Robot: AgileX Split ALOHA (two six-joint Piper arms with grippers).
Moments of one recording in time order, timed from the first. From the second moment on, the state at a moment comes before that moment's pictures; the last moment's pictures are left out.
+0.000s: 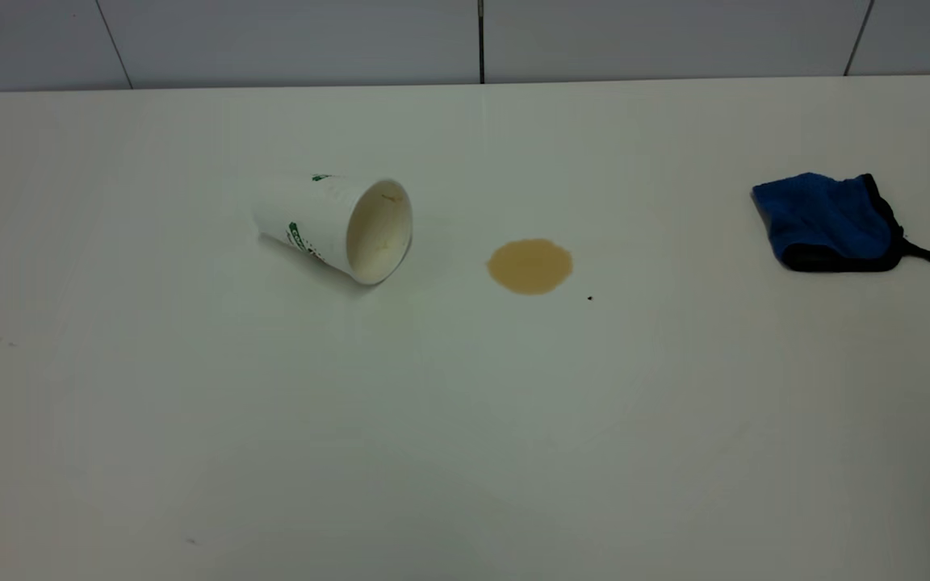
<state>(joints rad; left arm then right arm) 0.00 -0.02 -0.49 0.06 1.12 -0.05 -0.07 -0.02 -0.47 0.08 1.12 -0.08</state>
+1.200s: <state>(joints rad) 0.00 0.01 -0.49 0.06 1.12 -0.05 -0.07 -0.02 -0.47 0.08 1.12 -0.08</state>
